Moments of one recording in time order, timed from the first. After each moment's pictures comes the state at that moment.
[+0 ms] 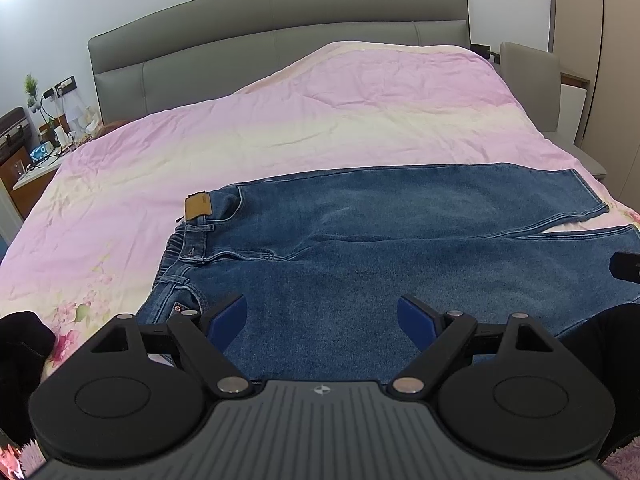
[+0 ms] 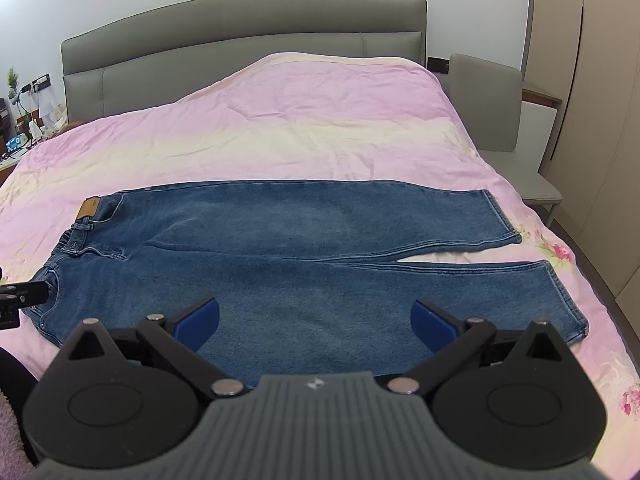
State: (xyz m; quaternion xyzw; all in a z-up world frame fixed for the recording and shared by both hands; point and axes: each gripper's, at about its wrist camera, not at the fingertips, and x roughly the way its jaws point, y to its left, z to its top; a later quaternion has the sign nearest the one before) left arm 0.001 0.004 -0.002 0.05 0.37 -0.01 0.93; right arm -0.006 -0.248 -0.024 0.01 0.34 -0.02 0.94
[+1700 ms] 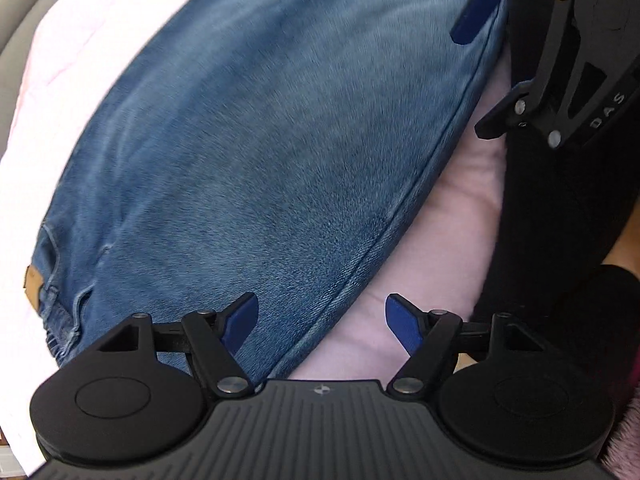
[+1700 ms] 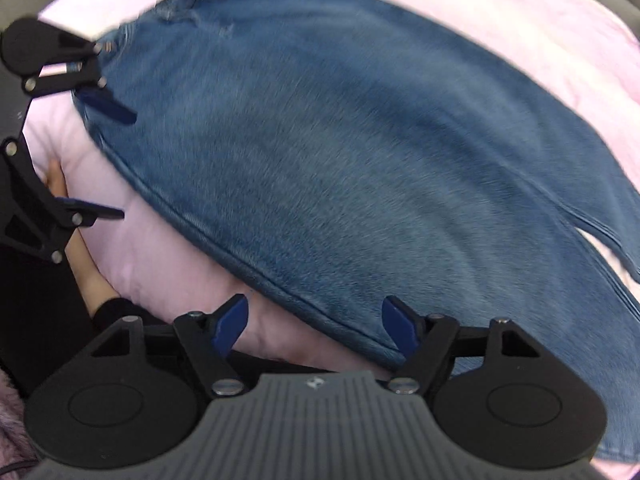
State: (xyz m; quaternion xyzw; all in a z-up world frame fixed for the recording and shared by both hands) left arm 0.054 -0.046 -0.159 0.39 0.50 -0.28 0.72; right arm 0.090 -0.179 -0.180 -0.19 0.54 0.21 0.79
